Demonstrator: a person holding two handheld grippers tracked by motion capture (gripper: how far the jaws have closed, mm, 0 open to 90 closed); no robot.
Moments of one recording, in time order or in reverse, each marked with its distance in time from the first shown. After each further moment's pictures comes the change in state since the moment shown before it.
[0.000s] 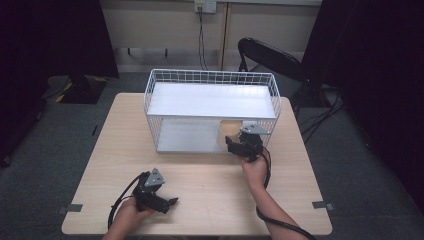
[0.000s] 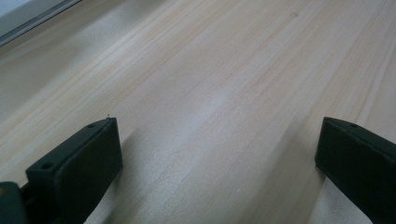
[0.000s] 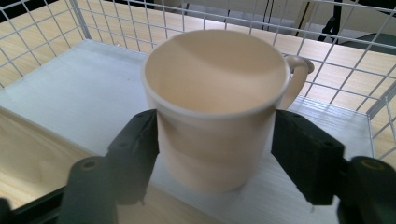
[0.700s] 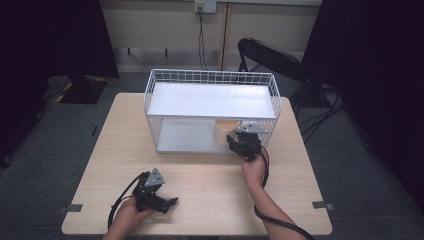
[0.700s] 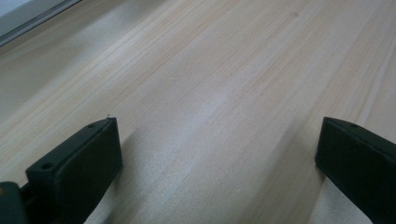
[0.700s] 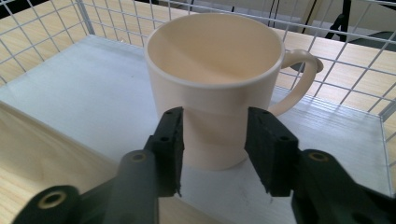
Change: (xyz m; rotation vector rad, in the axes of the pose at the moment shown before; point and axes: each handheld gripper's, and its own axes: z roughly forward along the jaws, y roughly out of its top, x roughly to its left) left arm 0.000 0.000 0.000 0.000 0.000 0.000; right arm 0.001 0.000 0.006 0.012 0.018 -0.011
